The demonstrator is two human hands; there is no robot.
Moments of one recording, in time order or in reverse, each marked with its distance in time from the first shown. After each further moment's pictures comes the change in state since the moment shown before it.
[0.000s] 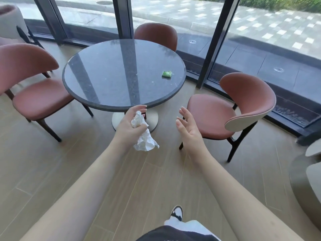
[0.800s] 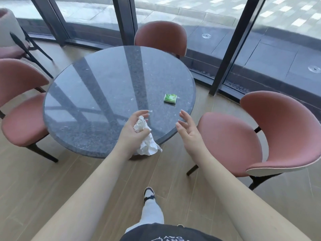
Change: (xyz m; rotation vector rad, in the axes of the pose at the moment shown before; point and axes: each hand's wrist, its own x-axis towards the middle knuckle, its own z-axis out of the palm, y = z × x) left_hand 0.330 -0.014 0.044 0.063 0.046 -0.089; right_hand 0.354 0.042 -0.048 -0.006 -0.071 0.071
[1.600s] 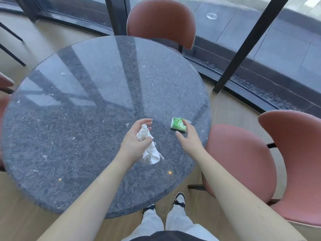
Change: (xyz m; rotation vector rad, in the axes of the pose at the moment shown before) left_hand 0.256 -0.047 -0.028 0.003 -0.068 -0.185; right_hand 0.288 0.076 0.022 -0.504 0.001 0.245
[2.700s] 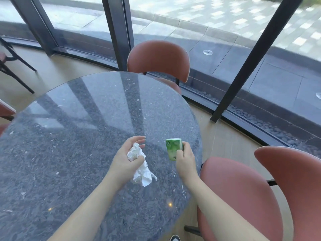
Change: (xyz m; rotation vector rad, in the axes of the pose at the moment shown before) left_hand 0.040 0.060 0.029 0.000 0.079 0.068; right_hand 0.036 -0.040 -0.044 0.340 0.182 -0.069
